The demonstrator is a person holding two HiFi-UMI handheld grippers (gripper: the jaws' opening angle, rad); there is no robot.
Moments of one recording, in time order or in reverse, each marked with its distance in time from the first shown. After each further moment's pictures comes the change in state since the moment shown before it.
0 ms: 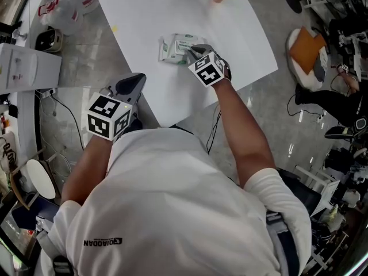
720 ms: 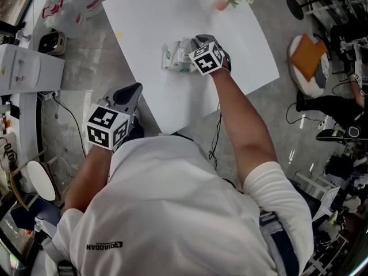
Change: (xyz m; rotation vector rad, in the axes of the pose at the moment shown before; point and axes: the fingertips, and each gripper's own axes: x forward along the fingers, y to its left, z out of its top) left arm -0.014 0.015 -0.007 -0.014 0.000 0.057; right arm 0.032 -0.065 0.032 -0.001 -0.009 -0.136
